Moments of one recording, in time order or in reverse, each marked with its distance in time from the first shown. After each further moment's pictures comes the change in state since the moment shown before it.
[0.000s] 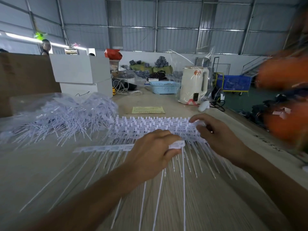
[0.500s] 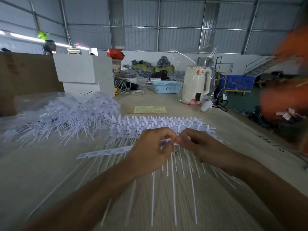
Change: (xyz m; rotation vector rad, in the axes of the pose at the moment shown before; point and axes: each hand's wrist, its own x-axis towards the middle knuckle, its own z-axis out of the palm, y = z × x) left_hand 0.002 -0.011 -0.004 -0.309 -0.020 -0.174; right_hand -0.007 -0.025 0.028 0.208 -0.319 0.081
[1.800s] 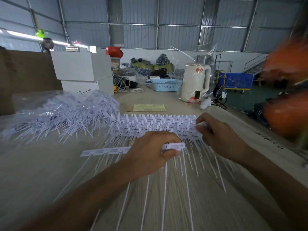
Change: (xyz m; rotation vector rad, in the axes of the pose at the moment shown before) left_hand 0.000 -0.011 0.005 0.087 -0.147 0.053; right_hand 0.001 0.025 -0.030 -0.384 0.290 -0.056
